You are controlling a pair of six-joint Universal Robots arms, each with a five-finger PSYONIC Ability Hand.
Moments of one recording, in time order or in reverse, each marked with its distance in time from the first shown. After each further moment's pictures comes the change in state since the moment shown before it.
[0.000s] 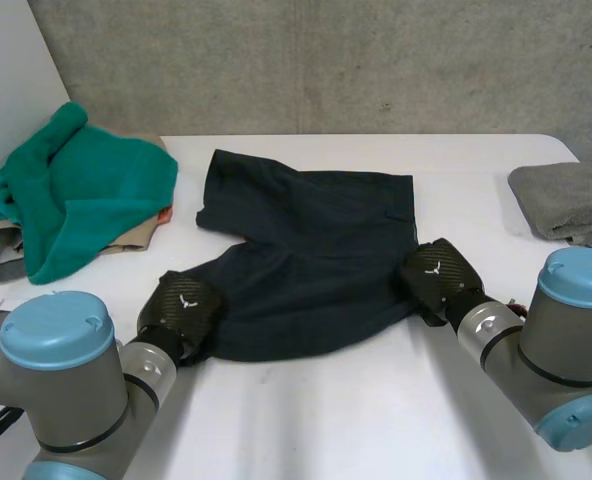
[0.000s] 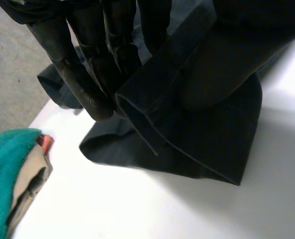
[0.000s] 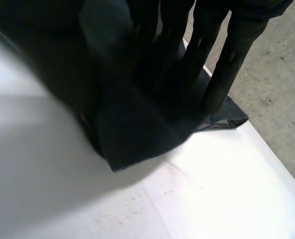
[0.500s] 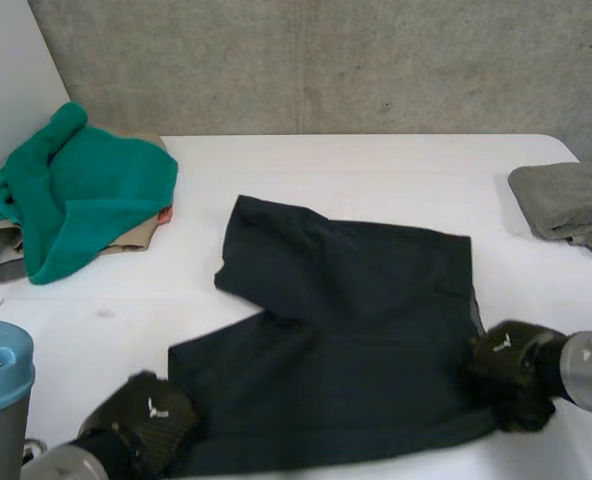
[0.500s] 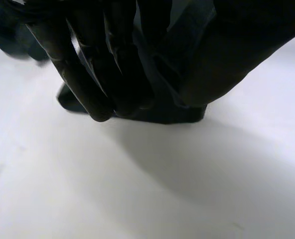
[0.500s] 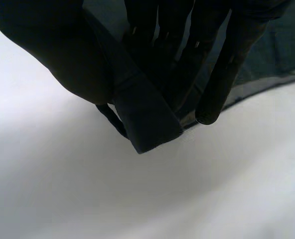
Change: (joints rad) left arm -0.083 0.405 -0.103 -0.718 0.003 -0.020; right arm -0.151 -0.300 -0.048 1.068 0.026 -0.305; left_hand 0.004 0.005 0.006 0.003 0.007; right_hand 0.175 0.217 0.245 0.246 0.224
